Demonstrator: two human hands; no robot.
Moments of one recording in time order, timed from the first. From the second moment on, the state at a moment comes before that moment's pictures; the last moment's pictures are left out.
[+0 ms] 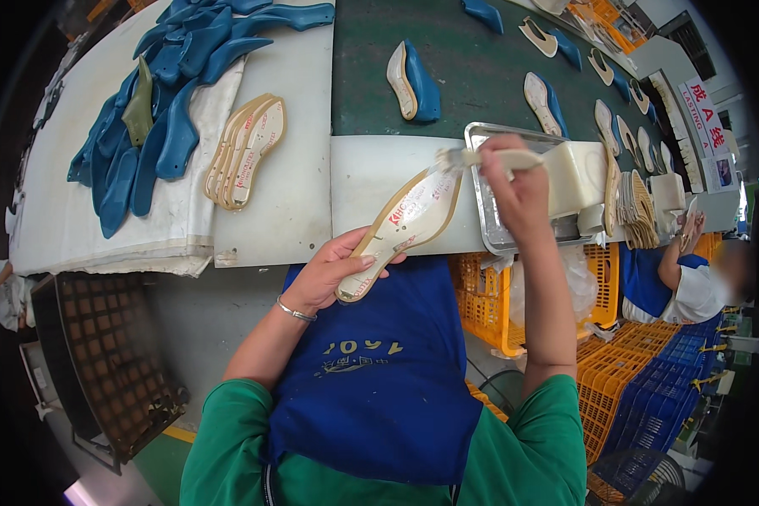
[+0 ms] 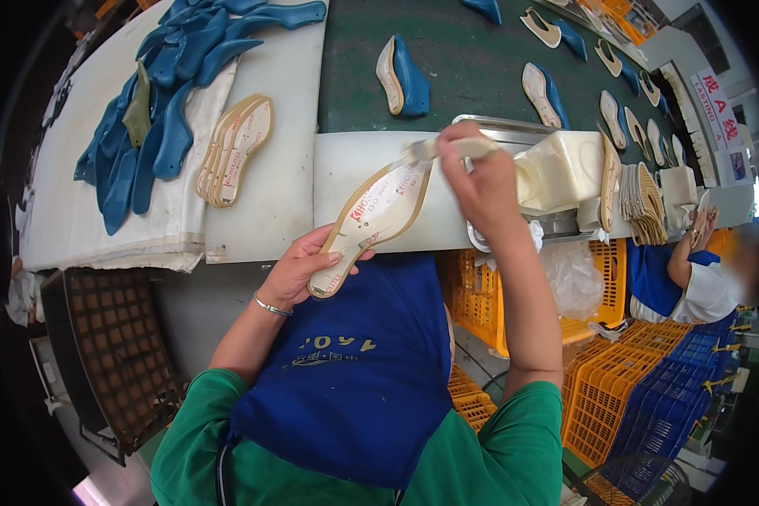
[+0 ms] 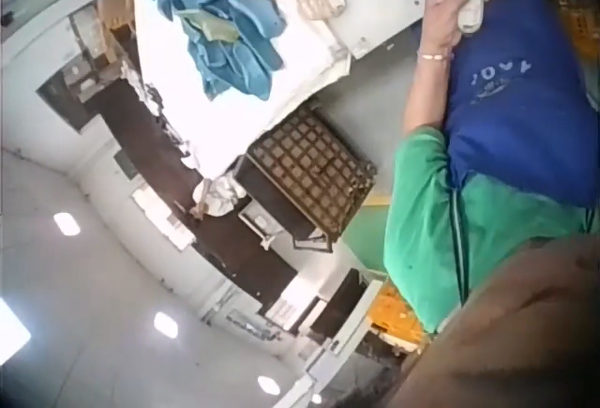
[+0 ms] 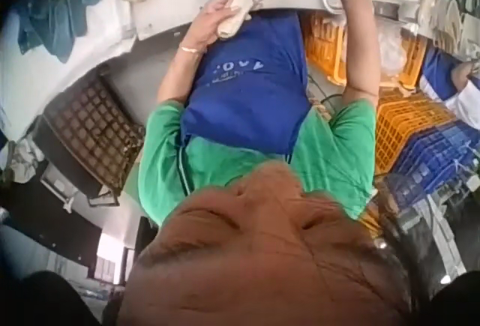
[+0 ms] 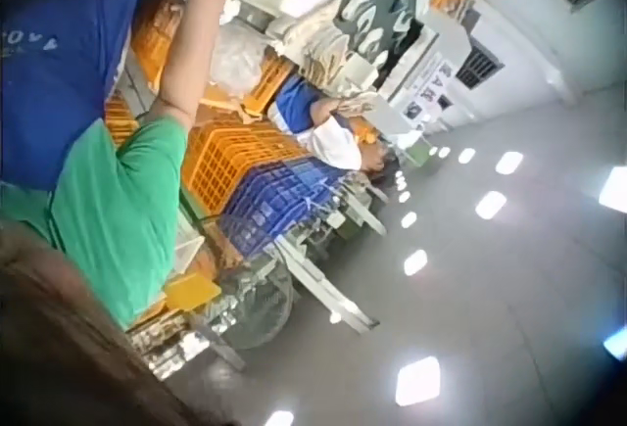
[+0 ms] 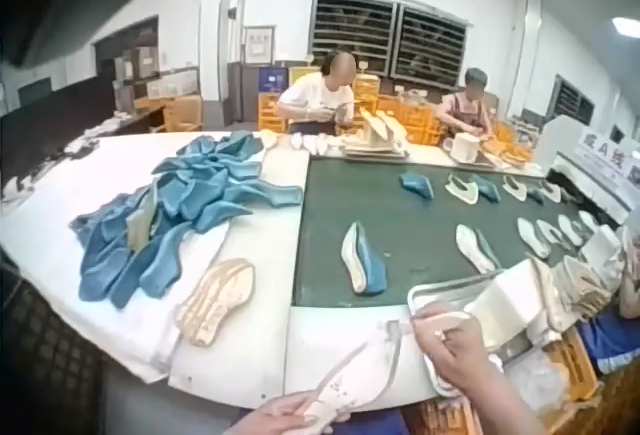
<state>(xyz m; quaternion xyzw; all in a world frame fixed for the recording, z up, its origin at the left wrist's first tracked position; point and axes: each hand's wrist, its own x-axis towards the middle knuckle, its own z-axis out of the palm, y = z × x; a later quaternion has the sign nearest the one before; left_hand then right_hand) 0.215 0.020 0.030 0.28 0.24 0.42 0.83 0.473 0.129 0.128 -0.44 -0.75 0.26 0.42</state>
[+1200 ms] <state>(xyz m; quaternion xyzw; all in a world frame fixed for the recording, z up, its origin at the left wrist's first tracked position) 0.217 0.021 0.045 0.23 0.23 0.46 0.83 0.464 0.108 0.124 -0.44 -0.67 0.30 0.52</state>
